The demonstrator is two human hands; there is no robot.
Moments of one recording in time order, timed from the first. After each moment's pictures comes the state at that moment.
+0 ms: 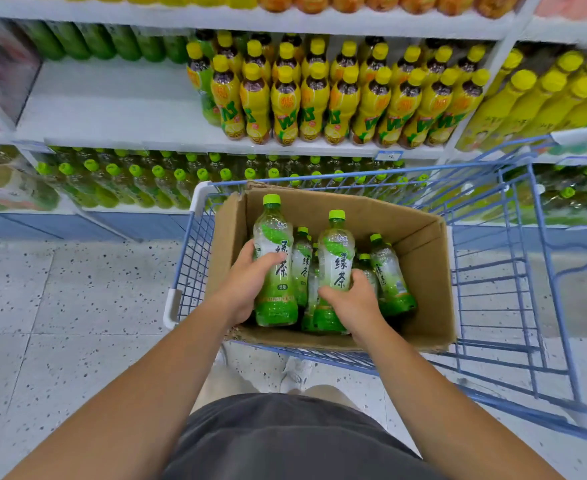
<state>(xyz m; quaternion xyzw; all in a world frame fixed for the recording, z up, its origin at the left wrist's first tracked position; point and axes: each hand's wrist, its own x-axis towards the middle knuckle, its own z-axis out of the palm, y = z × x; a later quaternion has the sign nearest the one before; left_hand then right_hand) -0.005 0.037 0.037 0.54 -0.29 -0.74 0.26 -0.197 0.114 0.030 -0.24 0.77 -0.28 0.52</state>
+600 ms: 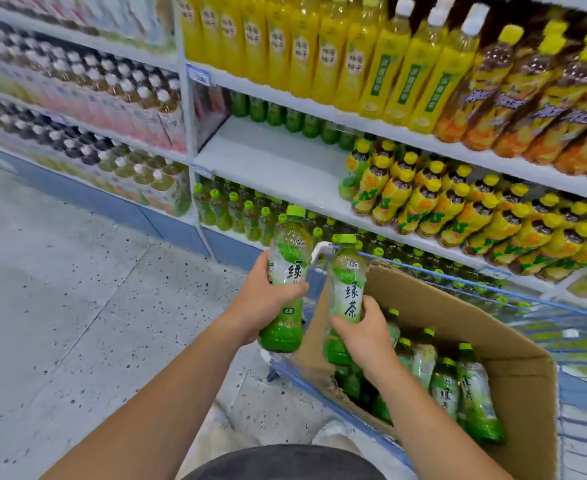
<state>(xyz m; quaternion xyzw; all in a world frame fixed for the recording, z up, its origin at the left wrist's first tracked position) 0.190 0.022 0.126 0.59 -0.33 -0.62 0.41 -0.014 0.040 0.103 -0.43 0.69 -0.27 0.51</state>
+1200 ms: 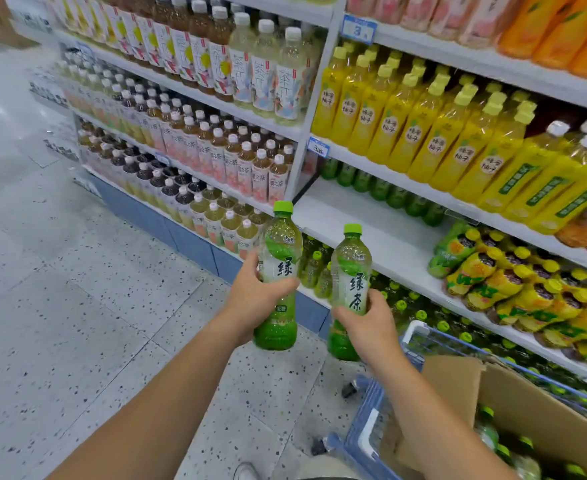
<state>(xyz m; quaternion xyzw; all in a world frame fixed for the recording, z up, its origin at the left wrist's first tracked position) 0.464 -0.015 0.182 0.60 -0.31 -0.53 0.52 0.257 -0.041 0.172 -0.53 0.64 -0.31 0.47</state>
